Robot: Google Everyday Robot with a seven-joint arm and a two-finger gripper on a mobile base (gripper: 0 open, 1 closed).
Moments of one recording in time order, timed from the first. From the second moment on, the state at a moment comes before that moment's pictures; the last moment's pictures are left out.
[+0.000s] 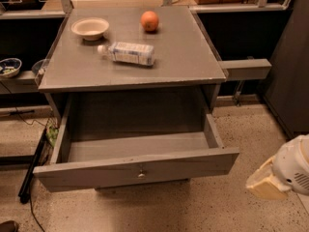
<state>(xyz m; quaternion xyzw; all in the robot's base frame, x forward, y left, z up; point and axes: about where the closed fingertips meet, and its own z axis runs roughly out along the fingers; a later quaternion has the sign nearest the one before) 0.336 -0.225 0.788 -0.44 0.88 0.12 0.13</state>
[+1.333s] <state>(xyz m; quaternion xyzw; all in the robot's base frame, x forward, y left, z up) 0.416 -0.185 0.687 -0.43 0.89 0.12 0.11</state>
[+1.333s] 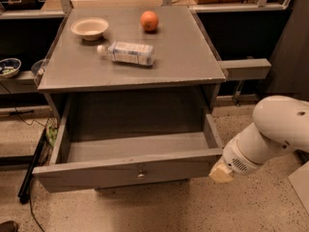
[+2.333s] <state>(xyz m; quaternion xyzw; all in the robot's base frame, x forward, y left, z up) 0.445 -0.171 0.670 -0.39 0.90 0.12 0.13</state>
